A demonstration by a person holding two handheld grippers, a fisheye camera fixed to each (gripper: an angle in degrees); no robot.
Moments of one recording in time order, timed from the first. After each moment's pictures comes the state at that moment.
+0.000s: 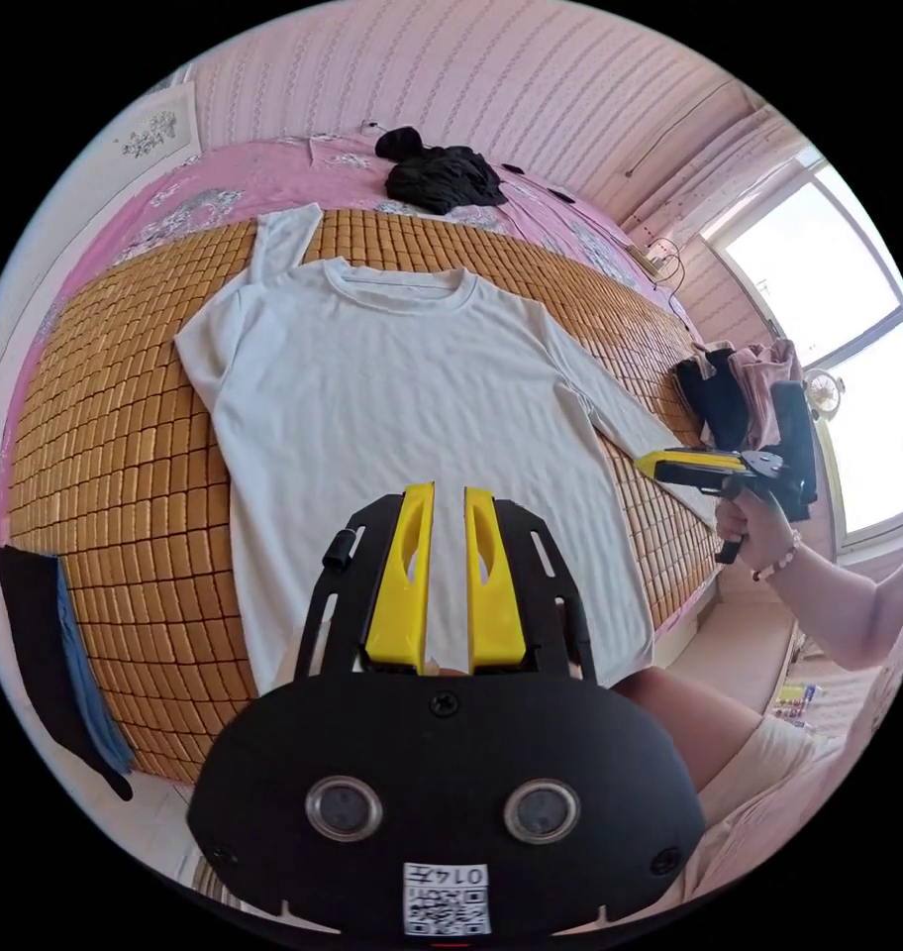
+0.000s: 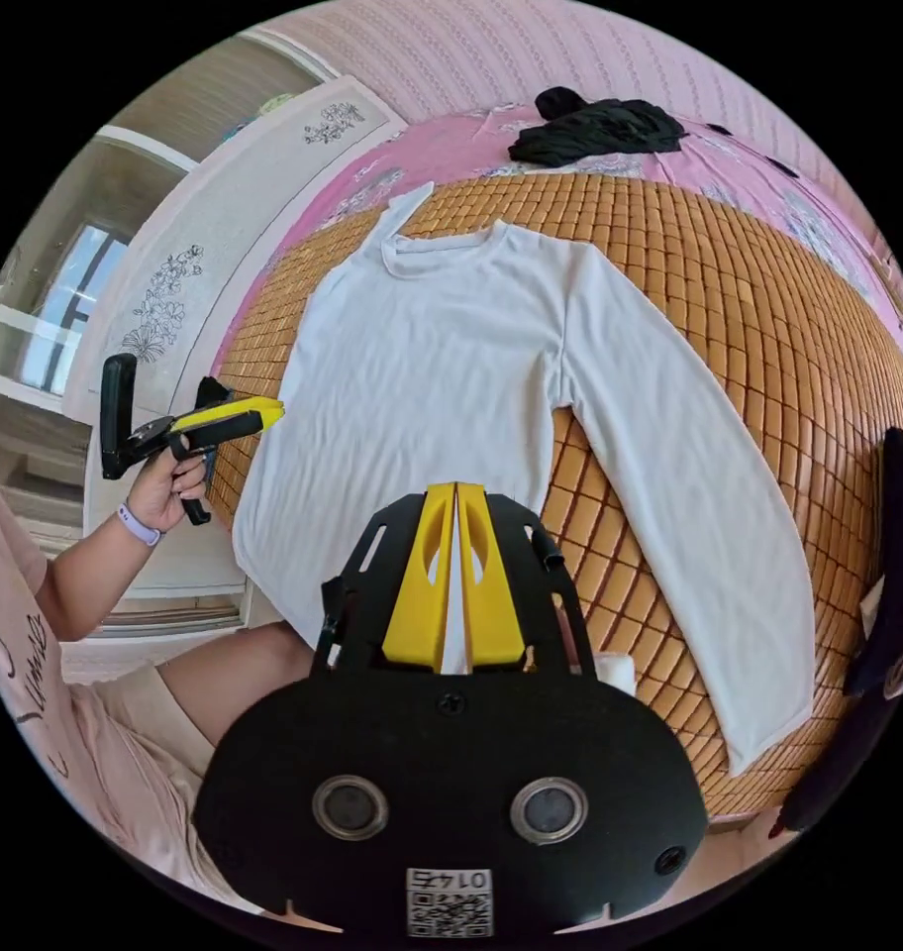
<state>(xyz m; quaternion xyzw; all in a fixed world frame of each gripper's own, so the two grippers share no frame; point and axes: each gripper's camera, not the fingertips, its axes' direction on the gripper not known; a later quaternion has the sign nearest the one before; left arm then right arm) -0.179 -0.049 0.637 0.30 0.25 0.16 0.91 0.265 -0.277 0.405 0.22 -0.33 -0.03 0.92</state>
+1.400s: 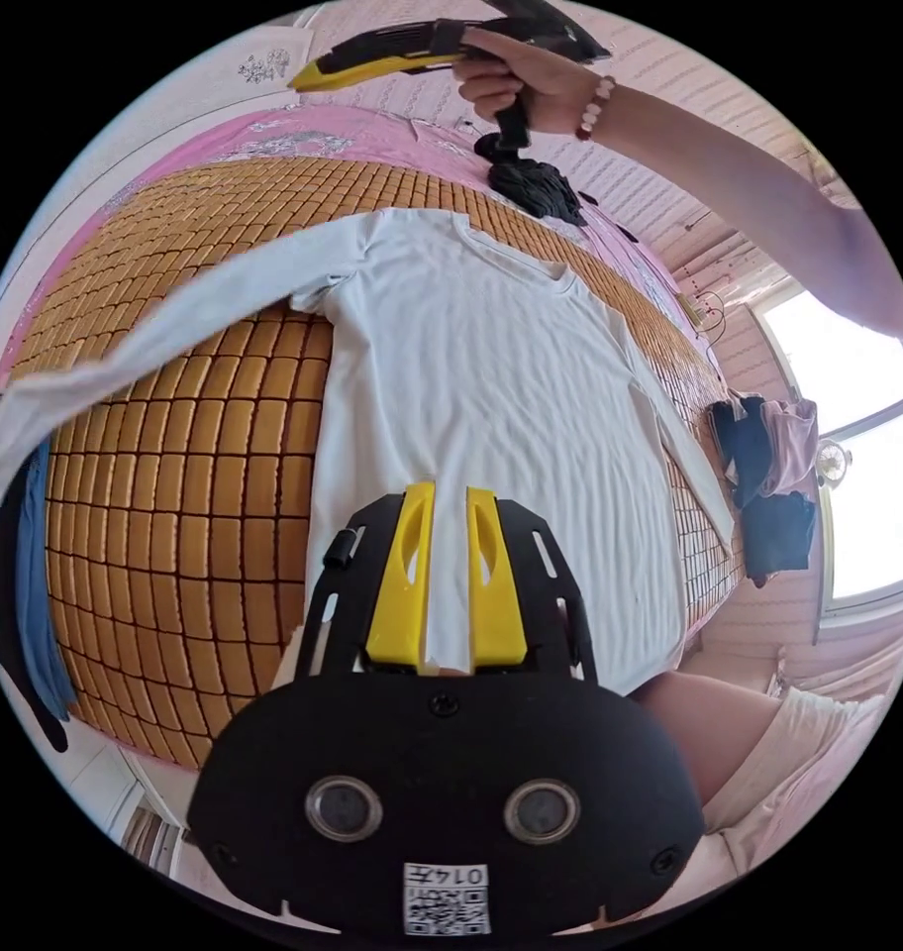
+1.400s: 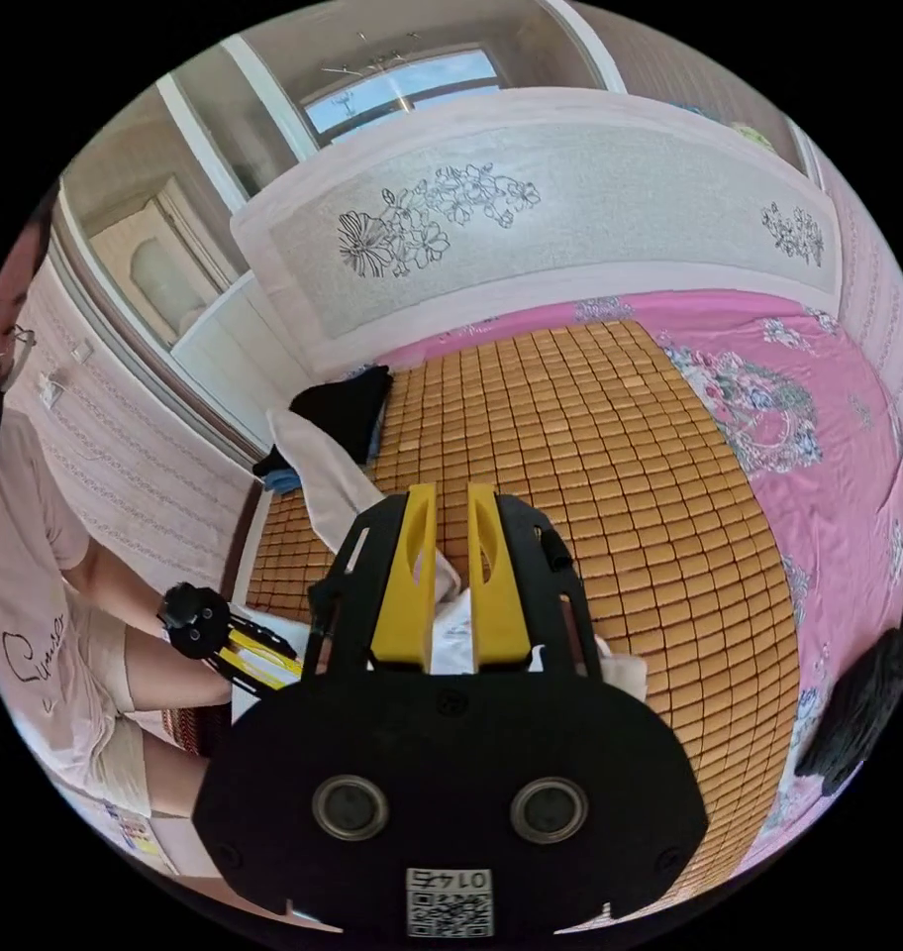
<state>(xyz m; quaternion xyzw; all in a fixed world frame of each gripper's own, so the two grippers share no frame) -0.328 0.084 0.642 0.29 0.29 0.07 0.91 -0.009 -0.684 0.453 0.29 -0.30 -0.46 0.78</state>
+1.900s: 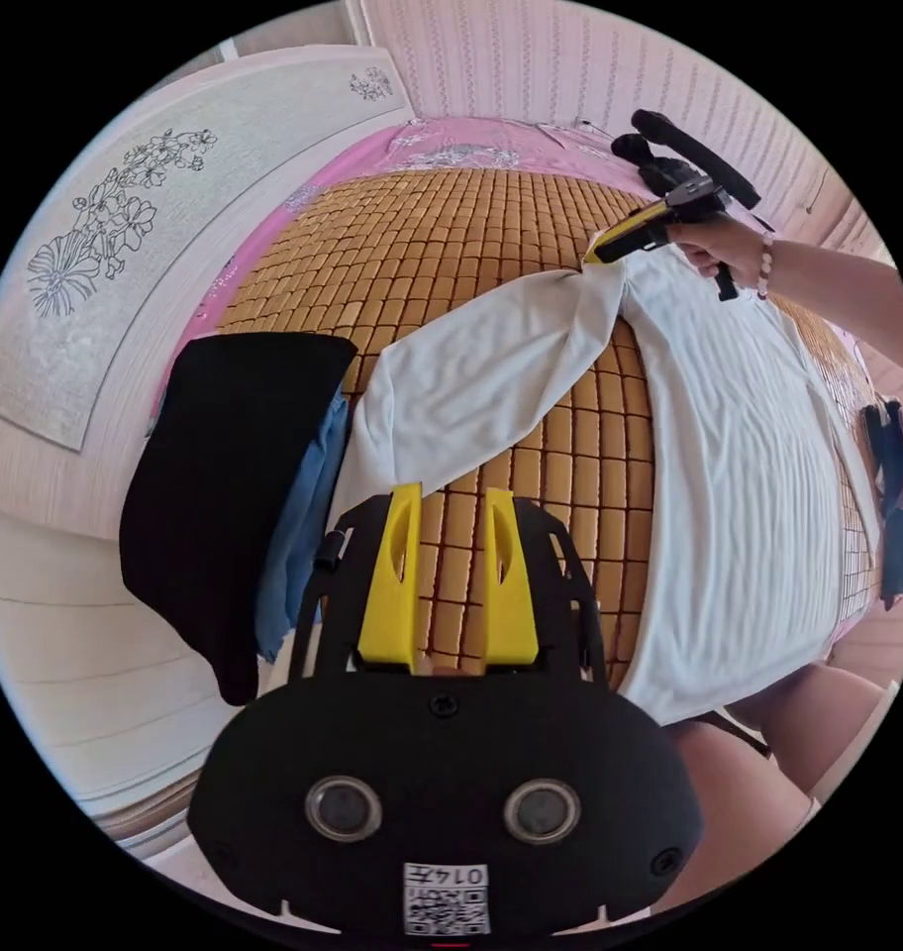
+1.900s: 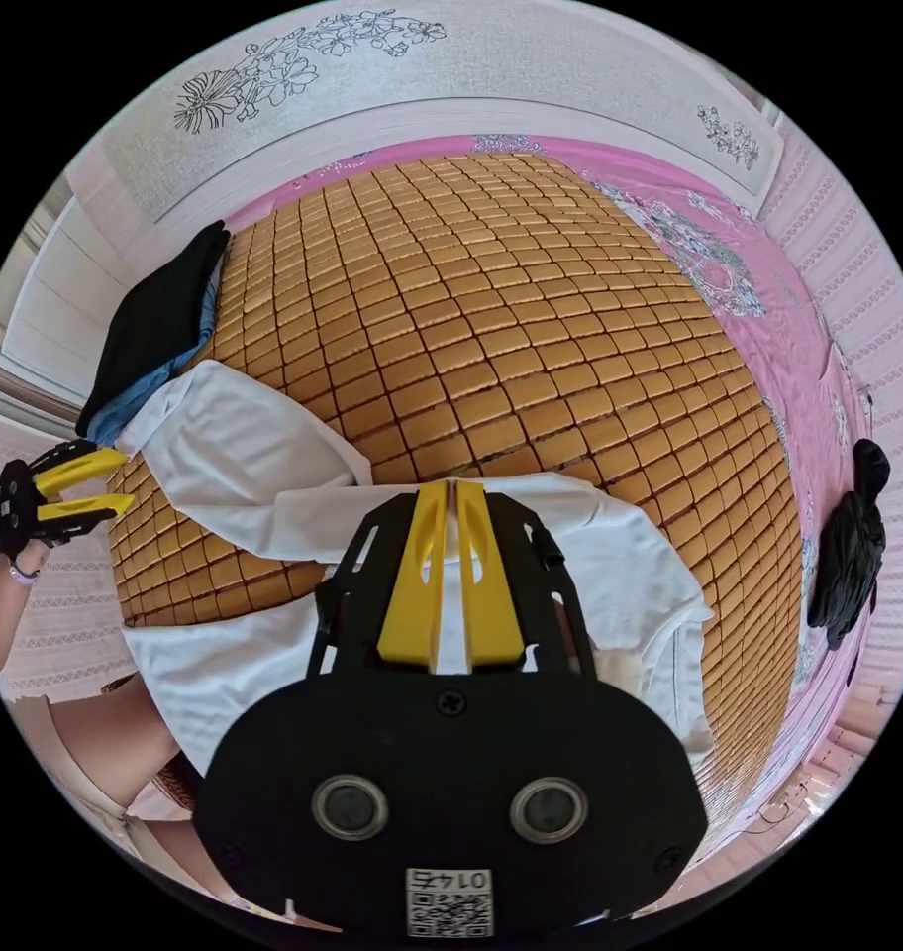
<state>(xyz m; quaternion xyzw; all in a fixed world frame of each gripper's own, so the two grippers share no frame) -0.449 0.149 0.648 0.28 0.07 -0.03 0.96 -0.075 -0.701 0.589 0.23 -0.14 -0.36 0.89</state>
